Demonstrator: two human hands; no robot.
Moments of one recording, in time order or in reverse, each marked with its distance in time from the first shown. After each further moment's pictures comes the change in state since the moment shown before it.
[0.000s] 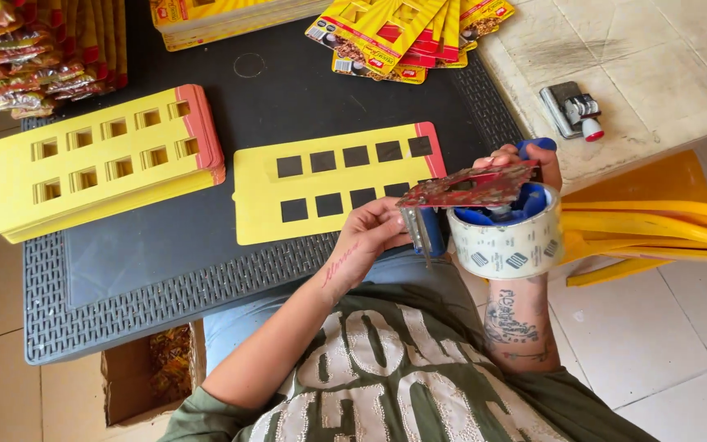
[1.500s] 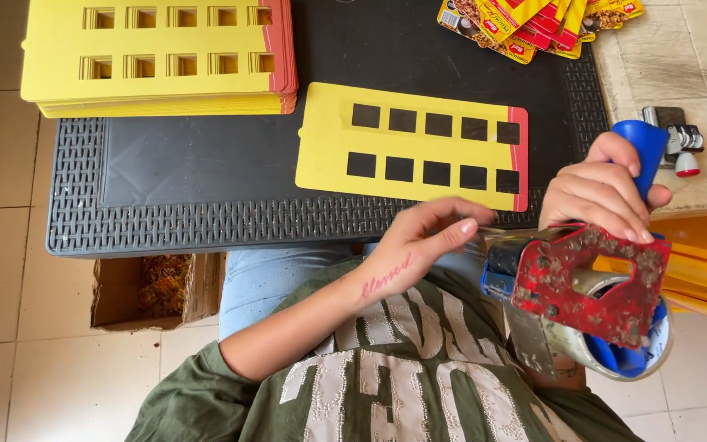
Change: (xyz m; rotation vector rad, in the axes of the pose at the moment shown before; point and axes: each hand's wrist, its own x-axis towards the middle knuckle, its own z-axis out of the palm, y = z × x) left_hand -0.074 0.083 0.048 0.221 -0.069 -0.097; right_hand 0.003 0.059 0.018 1.164 -0.762 0.433
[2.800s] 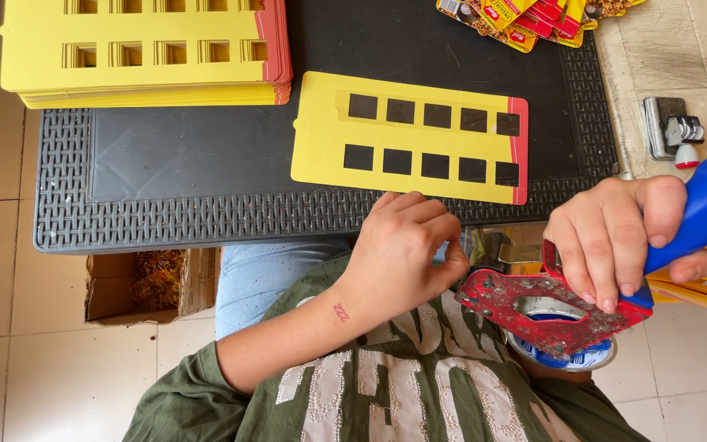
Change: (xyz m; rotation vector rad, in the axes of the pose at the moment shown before) left_hand -0.019 0.019 0.013 1.336 0.353 0.667; right_hand 0.044 0.008 0.044 -0.959 -0.334 0.702
